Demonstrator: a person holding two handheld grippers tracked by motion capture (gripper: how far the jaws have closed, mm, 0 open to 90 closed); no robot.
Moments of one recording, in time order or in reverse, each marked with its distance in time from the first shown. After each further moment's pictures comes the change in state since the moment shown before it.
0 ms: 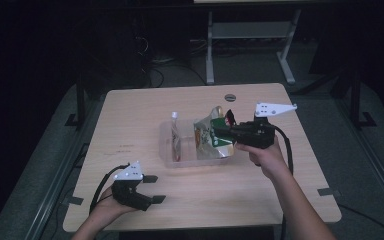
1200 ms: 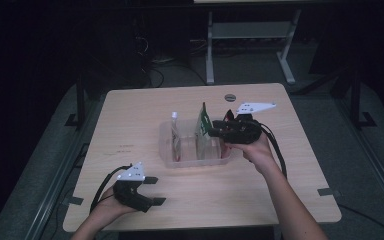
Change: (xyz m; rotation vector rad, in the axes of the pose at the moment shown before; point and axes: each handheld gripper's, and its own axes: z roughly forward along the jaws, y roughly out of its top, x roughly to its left) left arm 0.001 -0.002 0.005 0.042 -0.009 0.002; right arm -0.025 -0.015 0.032 0.168 -0.219 0.025
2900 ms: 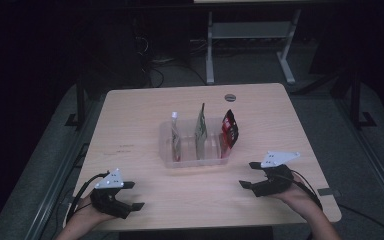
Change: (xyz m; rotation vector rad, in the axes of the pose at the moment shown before) left arm 0.008 -0.043 -0.038 0.058 0.128 -0.043; right arm 0.021 -0.121 -0.068 0.273 -0.143 -0.108
